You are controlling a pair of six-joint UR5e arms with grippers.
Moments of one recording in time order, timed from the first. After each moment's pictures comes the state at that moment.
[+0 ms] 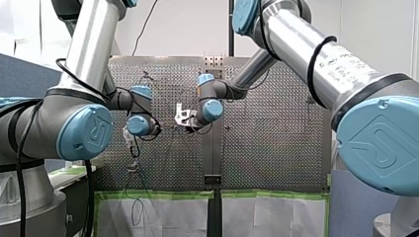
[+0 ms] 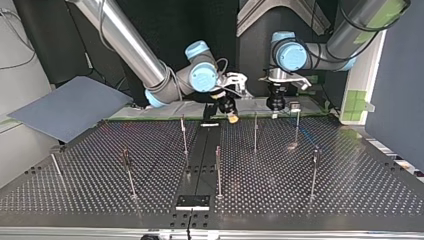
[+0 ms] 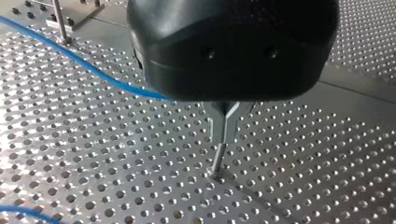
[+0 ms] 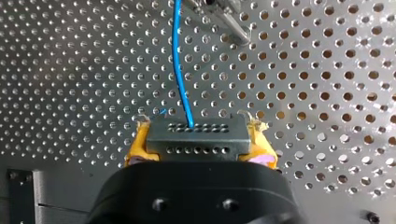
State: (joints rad) left arm -0.07 -1.92 -2.11 -2.32 -1.62 -1.88; right arm 2.41 -0.77 1.17 -0.12 1.56 1.69
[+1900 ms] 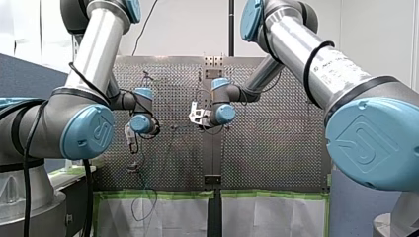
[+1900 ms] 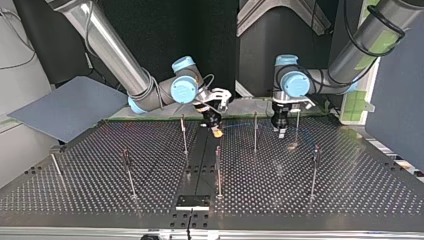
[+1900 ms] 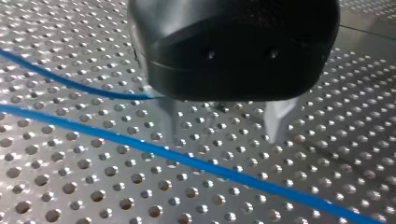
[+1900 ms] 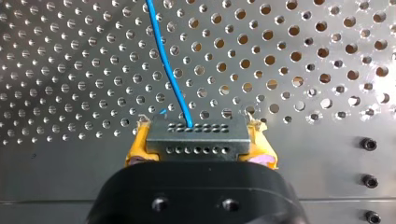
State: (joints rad) left arm -0.02 -2.04 -1.91 -2.45 -1.61 -1.78; right arm 2.31 -0.76 1.17 -0.23 1.50 1.77
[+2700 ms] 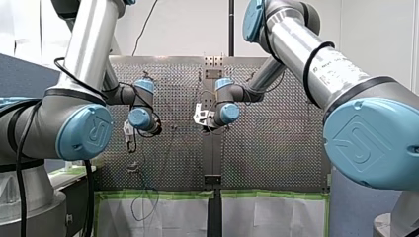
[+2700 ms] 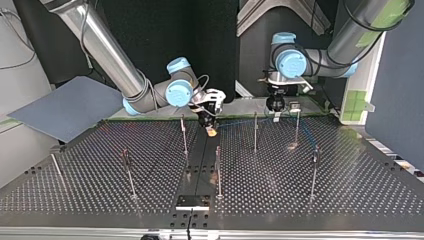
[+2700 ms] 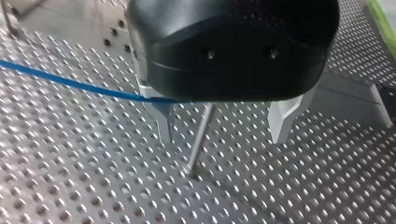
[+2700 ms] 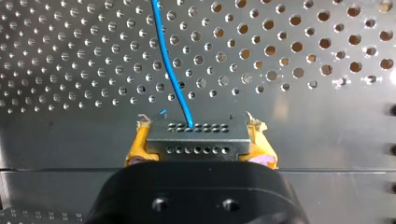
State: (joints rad) left arm -0.08 -1.89 -2.07 -2.50 -1.65 -1.75; right arm 2.28 -0.76 1.17 -0.17 1.50 1.77
